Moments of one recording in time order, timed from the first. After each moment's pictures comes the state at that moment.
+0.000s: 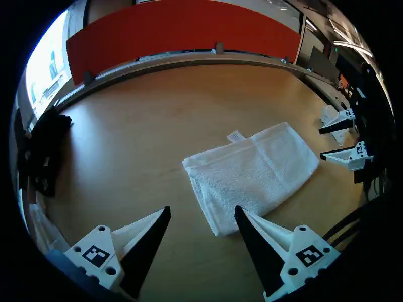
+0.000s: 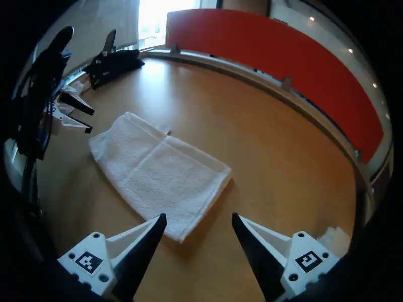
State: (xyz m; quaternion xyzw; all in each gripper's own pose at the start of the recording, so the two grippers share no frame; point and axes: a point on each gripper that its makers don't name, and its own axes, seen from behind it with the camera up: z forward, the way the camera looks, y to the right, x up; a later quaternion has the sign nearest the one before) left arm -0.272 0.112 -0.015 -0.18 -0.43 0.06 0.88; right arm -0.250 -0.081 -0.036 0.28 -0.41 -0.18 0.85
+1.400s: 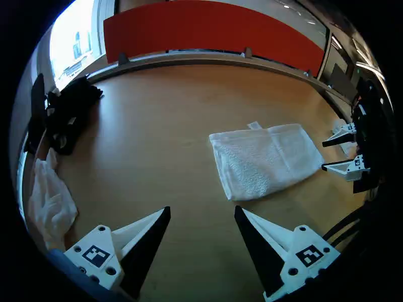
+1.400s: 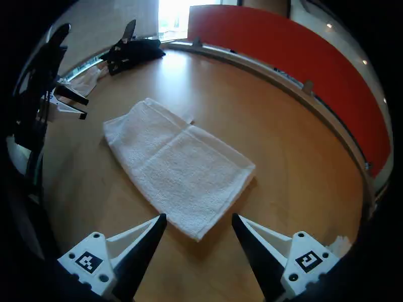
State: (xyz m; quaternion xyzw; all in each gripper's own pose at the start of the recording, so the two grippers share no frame) left arm -0.270 0.068 -0.074 -0.09 -0.43 0.01 0.90; right arm -0.271 -0.101 -0.049 0.33 -0.42 -0.20 0.82
